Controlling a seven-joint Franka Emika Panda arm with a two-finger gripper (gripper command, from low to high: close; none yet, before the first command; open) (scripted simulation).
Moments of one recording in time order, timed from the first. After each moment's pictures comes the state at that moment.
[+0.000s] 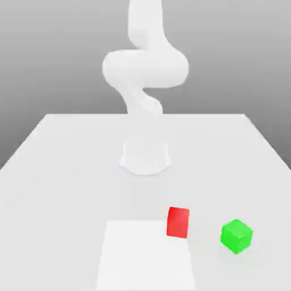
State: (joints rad) arm 0.00 -0.73 0.02 -2.36 0.01 2.35 0.83
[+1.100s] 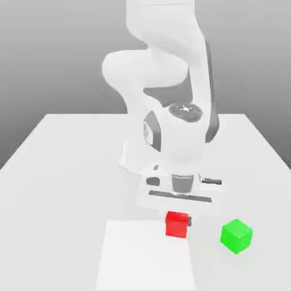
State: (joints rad) arm 0.12 0.17 0.09 -2.87 -0.13 3.03 1.32
